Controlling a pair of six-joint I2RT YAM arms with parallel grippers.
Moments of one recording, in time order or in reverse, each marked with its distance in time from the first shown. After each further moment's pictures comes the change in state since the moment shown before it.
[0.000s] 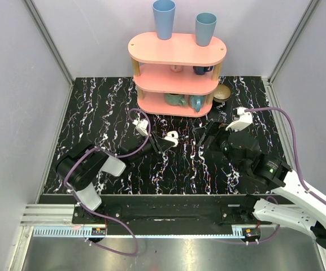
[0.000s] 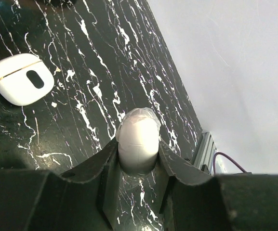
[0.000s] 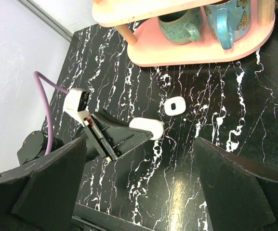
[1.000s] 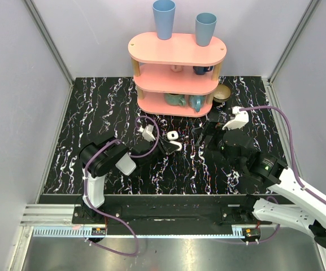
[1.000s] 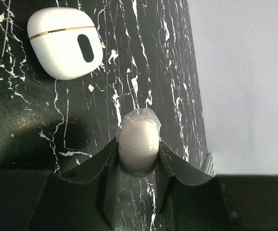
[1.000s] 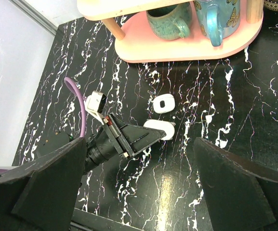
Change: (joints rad) left arm -0.071 0.292 0.093 0.060 -0.150 -0.211; right arm -0.011 0.038 -0.003 -0.015 0.009 -0.023
